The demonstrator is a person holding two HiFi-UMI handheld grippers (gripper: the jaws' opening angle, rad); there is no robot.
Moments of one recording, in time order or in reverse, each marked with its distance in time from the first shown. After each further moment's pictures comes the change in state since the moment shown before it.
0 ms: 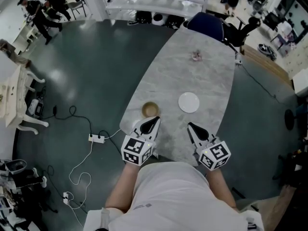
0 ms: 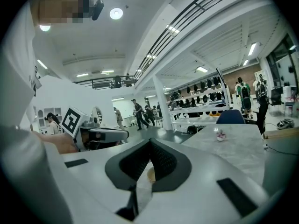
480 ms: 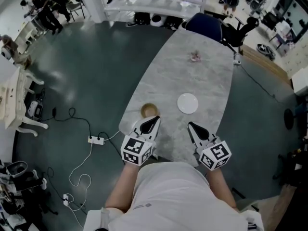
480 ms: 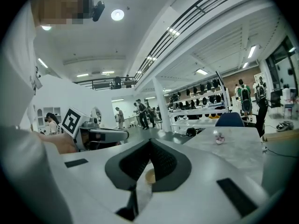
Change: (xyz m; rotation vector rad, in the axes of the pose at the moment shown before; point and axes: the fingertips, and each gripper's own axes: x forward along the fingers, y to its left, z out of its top) left arm 0.006 0.003 0.009 0.011 -0.019 -0.011; right arm 0.003 -0.005 0.009 -0.015 -0.019 -0.010
